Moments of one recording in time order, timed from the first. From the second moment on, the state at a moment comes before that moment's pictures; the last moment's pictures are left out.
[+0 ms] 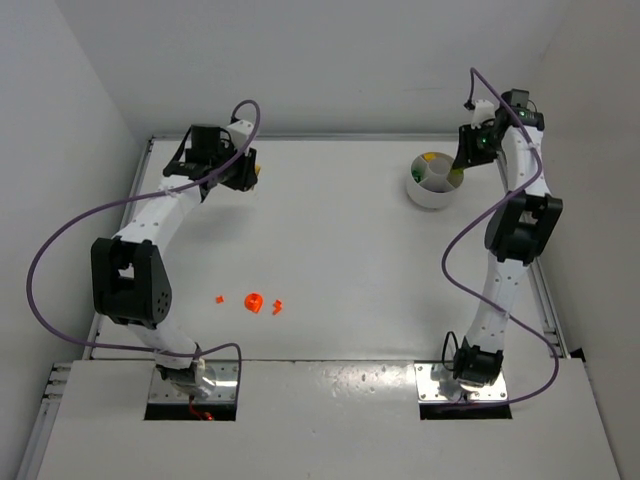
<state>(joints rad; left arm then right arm) -0.12 1.66 1.39 -0.36 0.30 0.20 -0.24 2.35 2.30 -1.01 -0.39 -0.37</state>
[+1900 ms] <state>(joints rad) -0.52 1.52 1.36 -0.36 0.39 0.34 0.22 2.14 2.00 -0.72 -1.26 0.20</state>
